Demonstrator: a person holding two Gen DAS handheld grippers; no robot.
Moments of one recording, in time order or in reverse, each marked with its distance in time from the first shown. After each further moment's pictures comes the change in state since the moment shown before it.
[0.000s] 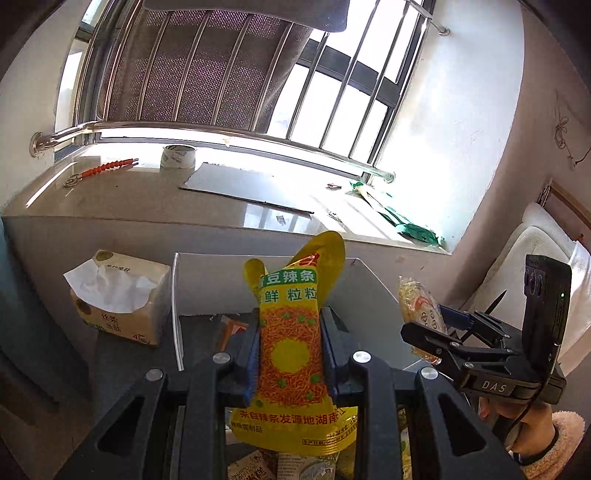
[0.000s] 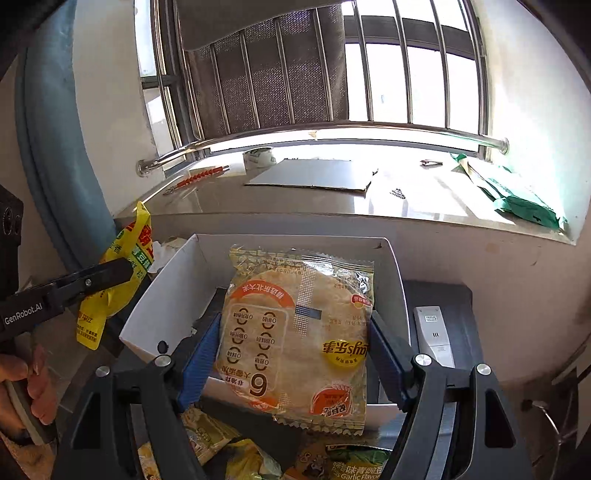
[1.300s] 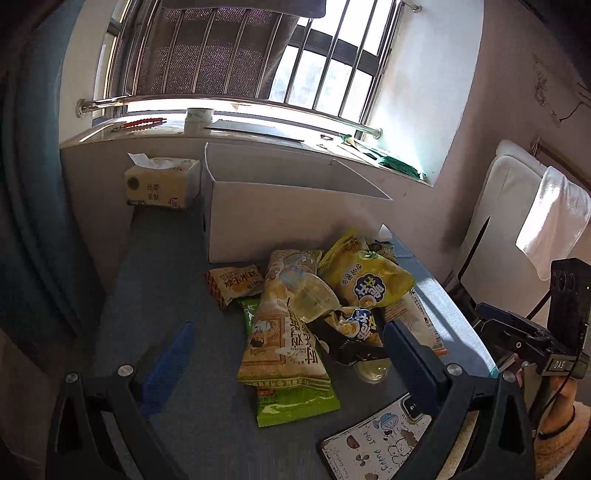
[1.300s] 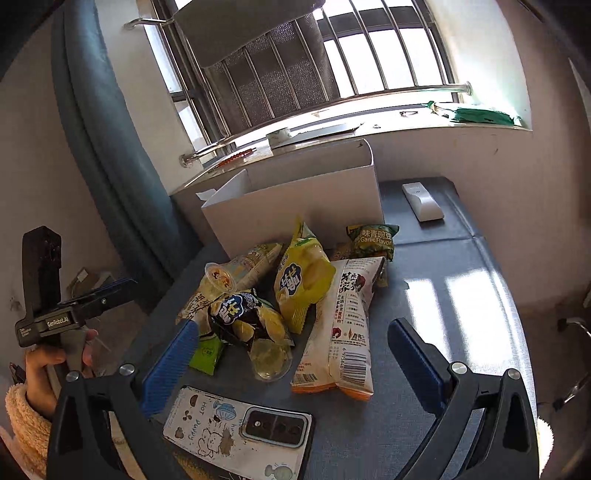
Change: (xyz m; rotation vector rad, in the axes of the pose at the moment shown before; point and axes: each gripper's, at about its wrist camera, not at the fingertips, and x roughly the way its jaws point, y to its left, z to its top) left arm -0.133 -0.030 -0.212 0.030 0.046 0.041; right arm -0.153 0.015 -0.220 0.139 -0.018 0.144
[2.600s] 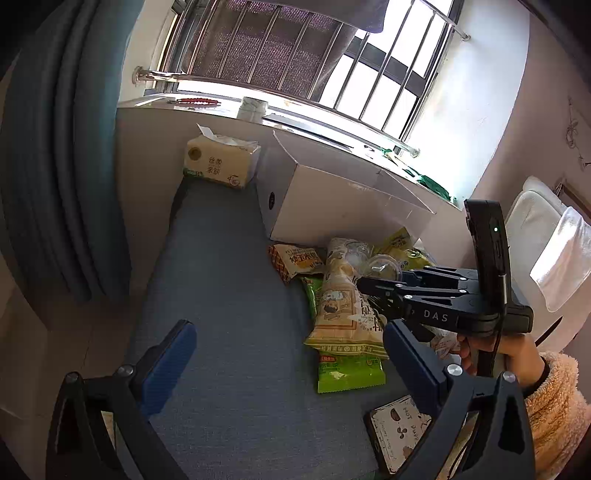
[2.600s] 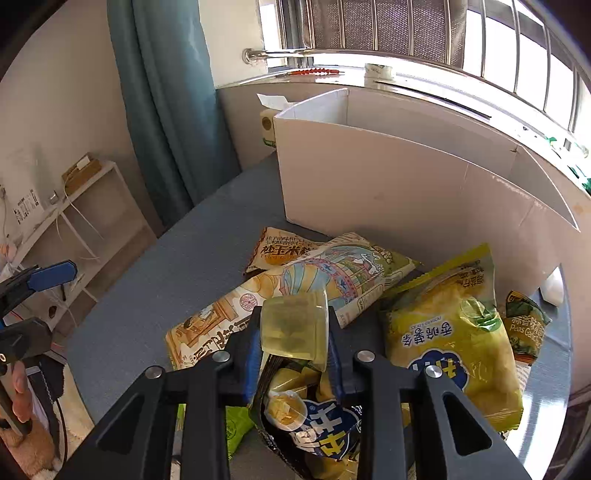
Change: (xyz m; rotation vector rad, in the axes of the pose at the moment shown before) left arm -0.026 0.059 -0.026 -0.144 -0.020 0.062; right arm 0.169 0.103 0.044 -0.382 0.291 0.033
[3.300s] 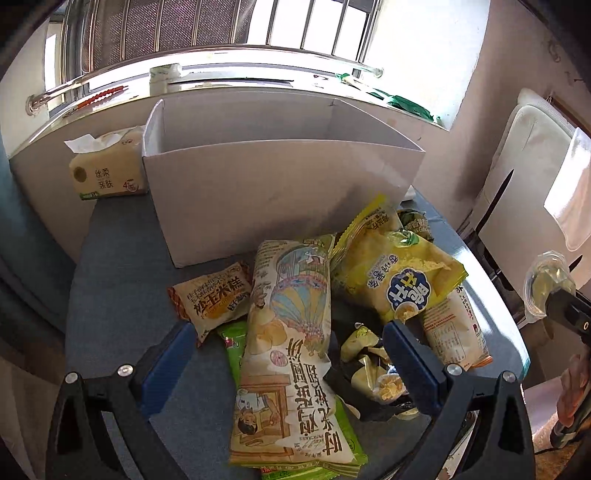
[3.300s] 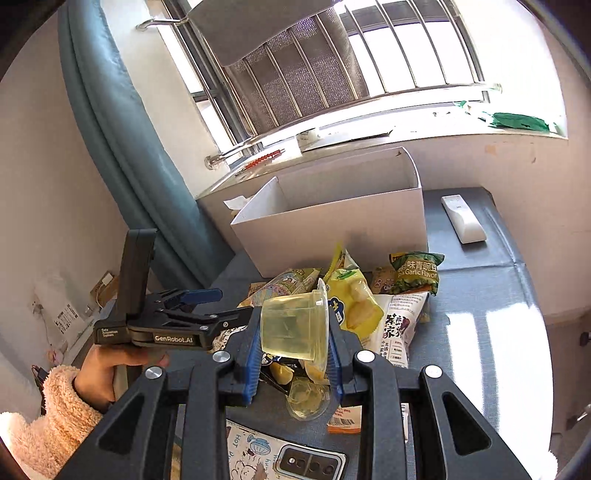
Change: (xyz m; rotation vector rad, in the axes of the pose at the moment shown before) left arm 0.140 -0.084 0.062 0.258 0.259 -0.016; right arm -0.146 -0.068 -0.081 0.362 -0.306 0.075
